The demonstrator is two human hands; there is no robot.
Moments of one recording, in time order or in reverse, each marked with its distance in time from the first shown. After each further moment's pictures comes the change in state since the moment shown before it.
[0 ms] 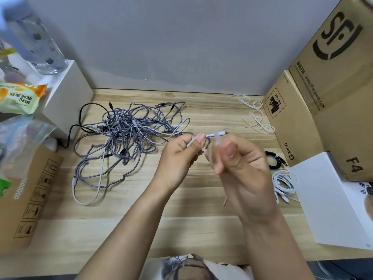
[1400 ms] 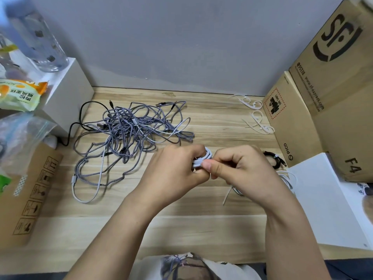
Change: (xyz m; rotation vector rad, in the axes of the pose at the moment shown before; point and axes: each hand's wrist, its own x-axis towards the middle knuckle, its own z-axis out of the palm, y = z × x) left_hand -0.020 0.016 -0.014 1.004 -0.129 0.257; right_hand 0.003 -0.012 -0.037 -0.933 -0.114 0.414
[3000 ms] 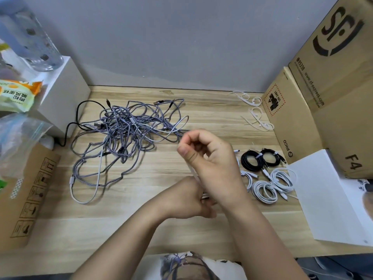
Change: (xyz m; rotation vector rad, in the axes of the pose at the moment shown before) left_hand -0.008 -0.011 0.047 -0.416 -0.594 -0.071; right_hand 0.019 -0.015 0.050 0.461 0.213 -0.183
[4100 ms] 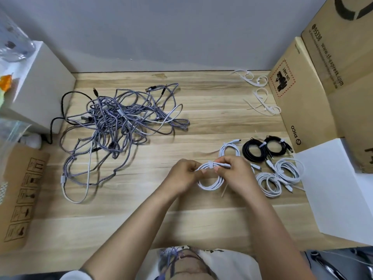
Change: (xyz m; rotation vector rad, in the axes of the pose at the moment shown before) left_hand 0.080 -0.072 0.019 -0.283 0.311 -0.298; right_hand -0.007 0.136 -0.087 -0.517 0.044 0.693
